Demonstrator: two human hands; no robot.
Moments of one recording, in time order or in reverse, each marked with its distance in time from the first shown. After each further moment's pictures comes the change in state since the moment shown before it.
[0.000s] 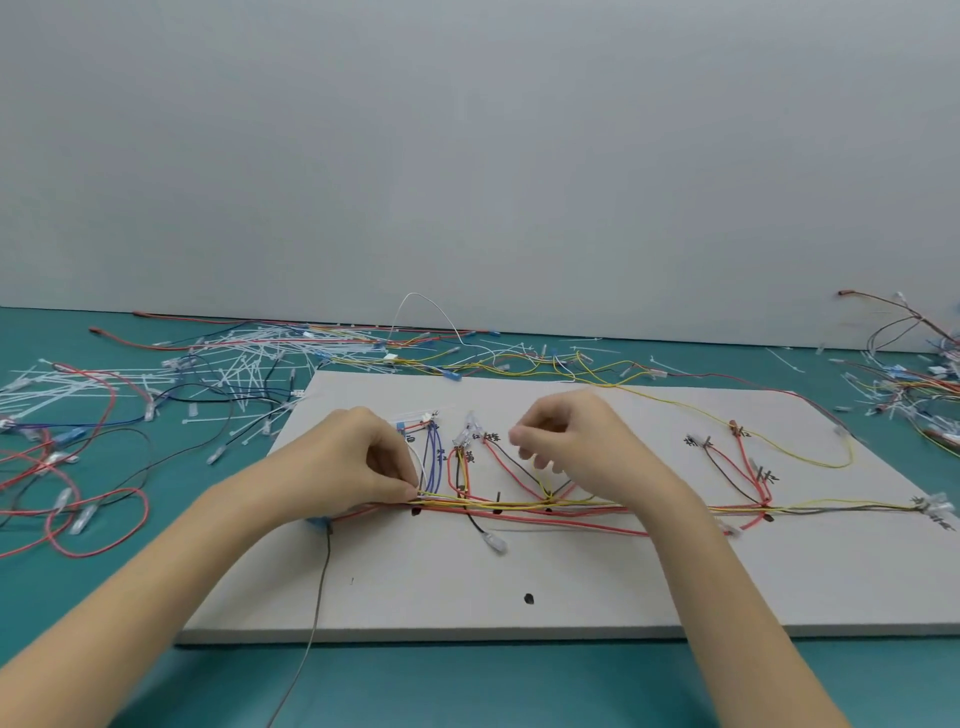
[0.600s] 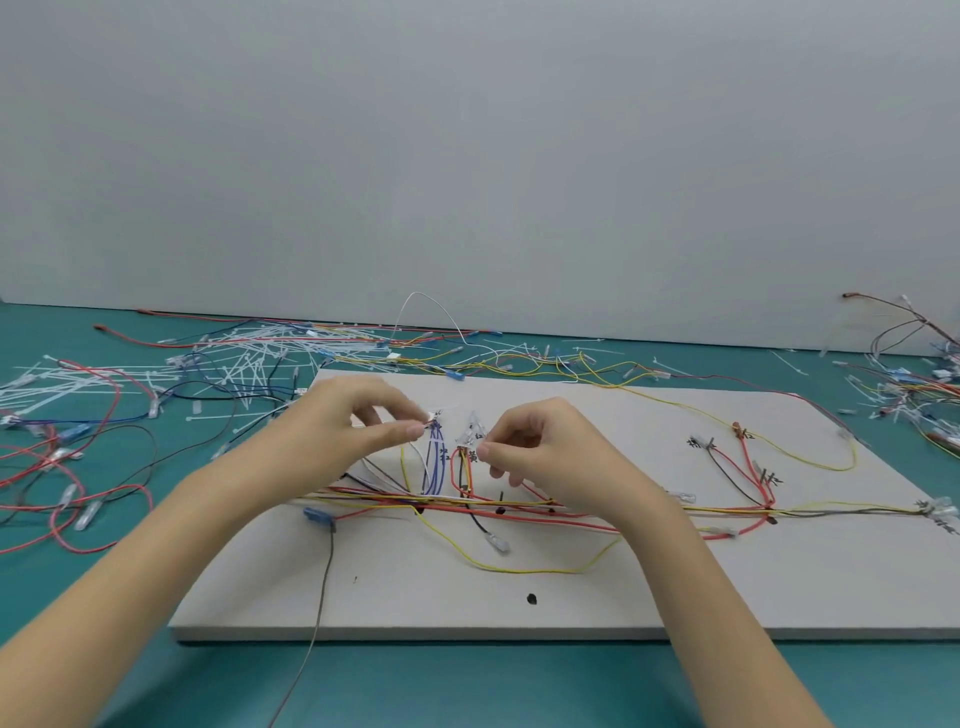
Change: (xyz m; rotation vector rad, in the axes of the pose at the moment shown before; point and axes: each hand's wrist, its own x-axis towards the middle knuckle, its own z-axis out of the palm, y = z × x) left_hand -0.007 0.009 -0.018 -0.106 0.209 0.070; right_hand -0.006 -0.015 0.017 0.034 -0.108 -0.085
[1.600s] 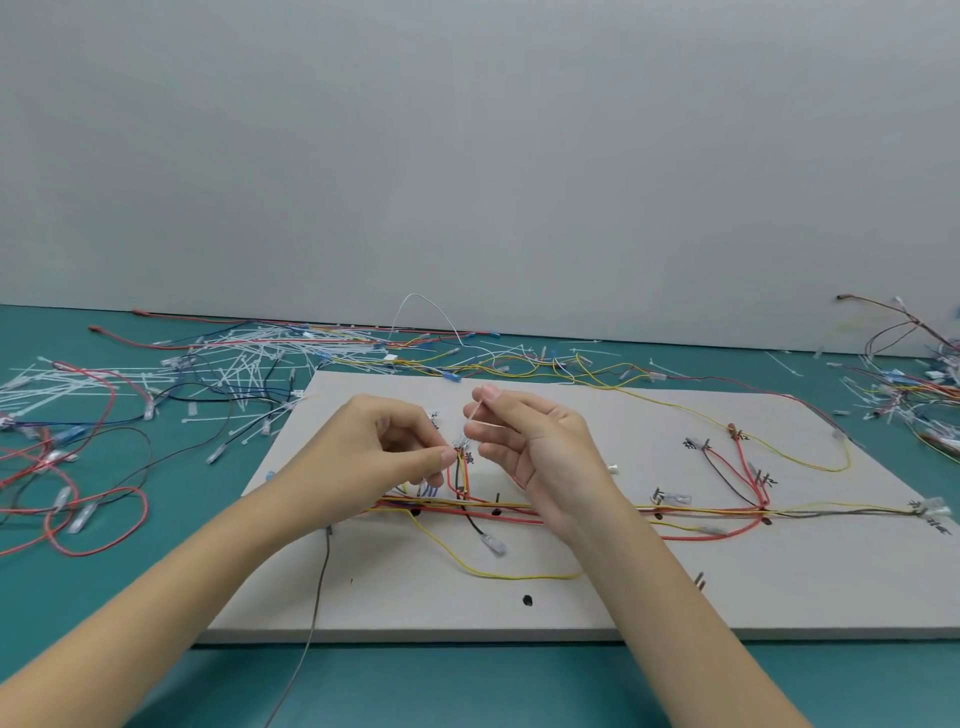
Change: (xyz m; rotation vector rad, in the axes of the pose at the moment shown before) left_hand -0.006 0.012 0.029 -0.373 -0.040 0.011; right_hand 0.001 -0.012 0.021 1.029 0.221 0.167
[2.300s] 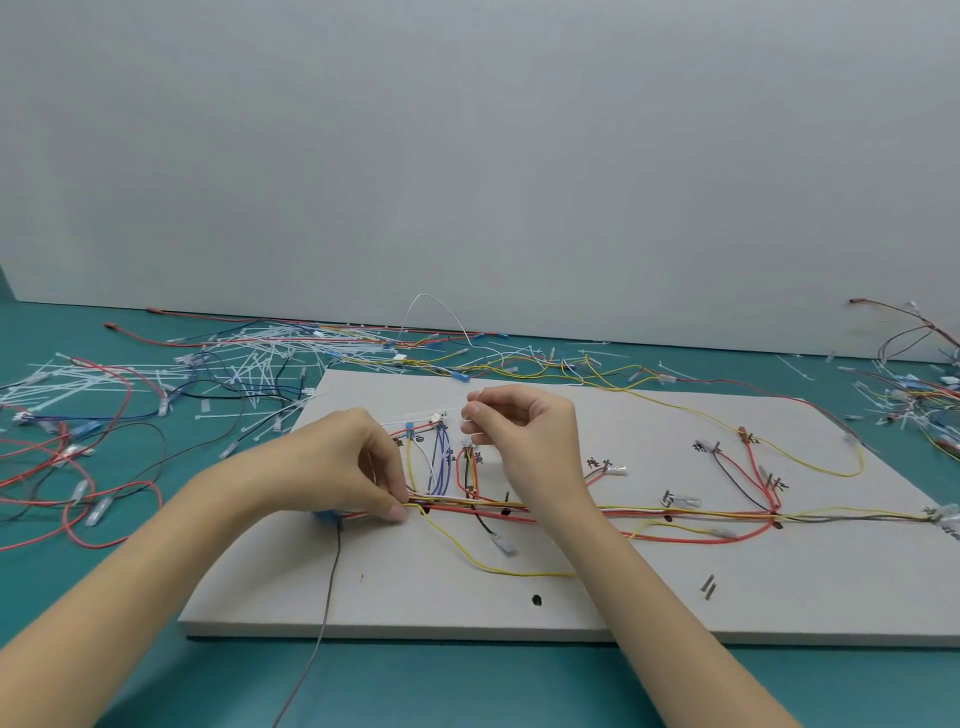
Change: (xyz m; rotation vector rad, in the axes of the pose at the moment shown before) left_hand -0.001 -0.009 -0.034 0.492 -0.254 -0.217; right_hand 0.025 0.027 0.004 -0.393 0.098 -0.379
